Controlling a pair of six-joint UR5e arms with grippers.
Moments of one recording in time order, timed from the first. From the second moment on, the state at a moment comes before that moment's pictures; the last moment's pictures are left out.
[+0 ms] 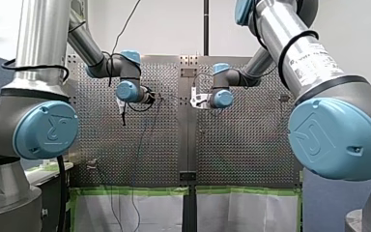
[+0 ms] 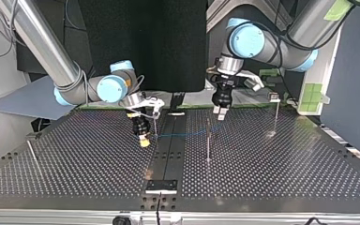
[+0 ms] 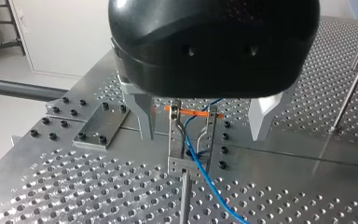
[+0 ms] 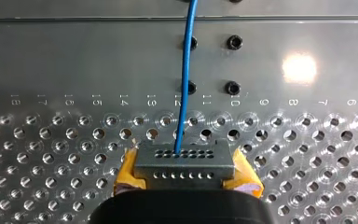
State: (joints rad) left arm -0.29 -1.69 -2.00 -2.57 -1.68 -1.75; right arm 2.14 -0.91 1.26 -0.34 1.52 1.58
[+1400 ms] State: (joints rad) left arm -0.55 -1.82 -1.78 -2.65 -1.94 -1.68; right arm 2.11 -0.90 1.27 -0.30 1.59 1.48
